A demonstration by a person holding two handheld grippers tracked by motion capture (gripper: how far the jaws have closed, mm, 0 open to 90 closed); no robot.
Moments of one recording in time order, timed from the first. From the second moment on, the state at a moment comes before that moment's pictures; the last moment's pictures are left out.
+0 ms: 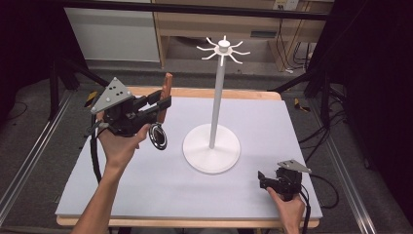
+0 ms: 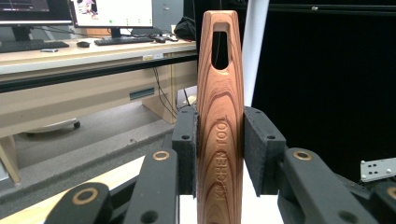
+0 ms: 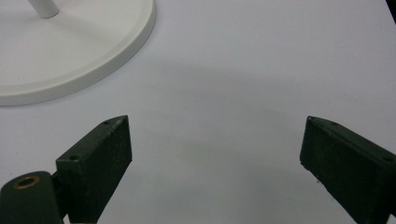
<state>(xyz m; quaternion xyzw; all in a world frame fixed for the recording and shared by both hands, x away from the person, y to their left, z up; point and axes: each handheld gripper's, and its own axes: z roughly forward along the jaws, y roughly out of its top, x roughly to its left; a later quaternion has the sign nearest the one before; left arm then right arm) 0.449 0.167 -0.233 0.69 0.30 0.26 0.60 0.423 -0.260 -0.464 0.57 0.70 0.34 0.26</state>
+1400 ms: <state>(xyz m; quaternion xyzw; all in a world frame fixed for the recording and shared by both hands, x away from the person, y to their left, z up) 0.457 0.128 -0.195 0.70 0.27 0.25 0.61 0.423 -0.261 -0.464 0.57 0.70 0.34 0.26</state>
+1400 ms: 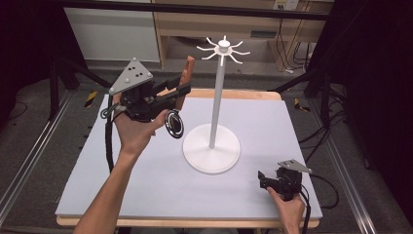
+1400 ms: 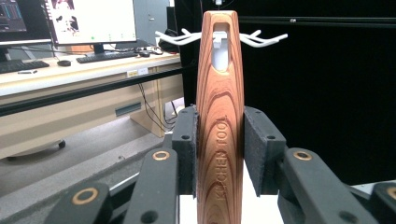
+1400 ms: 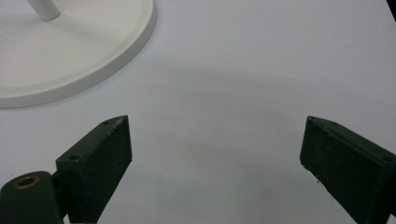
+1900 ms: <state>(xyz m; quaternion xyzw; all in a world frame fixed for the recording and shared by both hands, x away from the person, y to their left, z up) 0.467 0.116 -0.189 0.70 0.27 0.26 0.61 0.423 -0.261 -0.464 0.57 0.70 0.34 0.26</state>
